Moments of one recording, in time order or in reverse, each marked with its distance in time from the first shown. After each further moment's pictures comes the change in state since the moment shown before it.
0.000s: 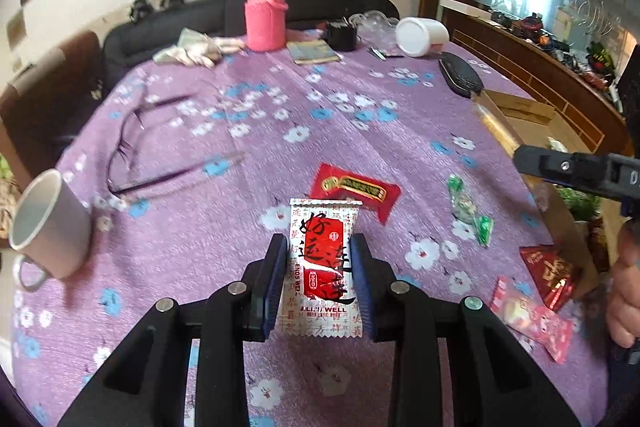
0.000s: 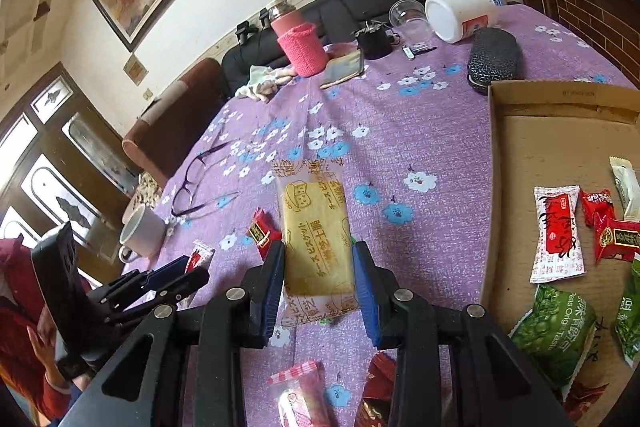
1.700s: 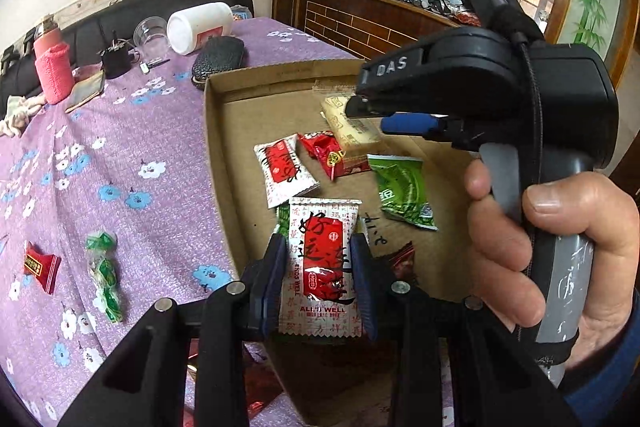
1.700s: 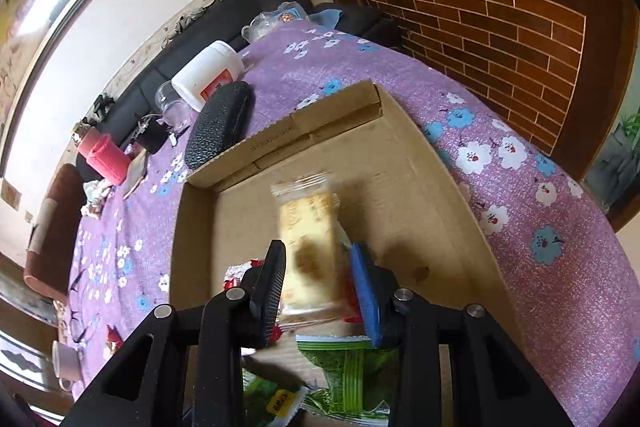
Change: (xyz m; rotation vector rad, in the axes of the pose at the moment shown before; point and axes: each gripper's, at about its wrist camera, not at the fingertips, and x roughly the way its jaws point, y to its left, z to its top) left arm 0.026 -0.234 0.017 0.237 0.065 -0.373; right arm -0.082 -0.163 0.027 0.403 -0.099 -0.467
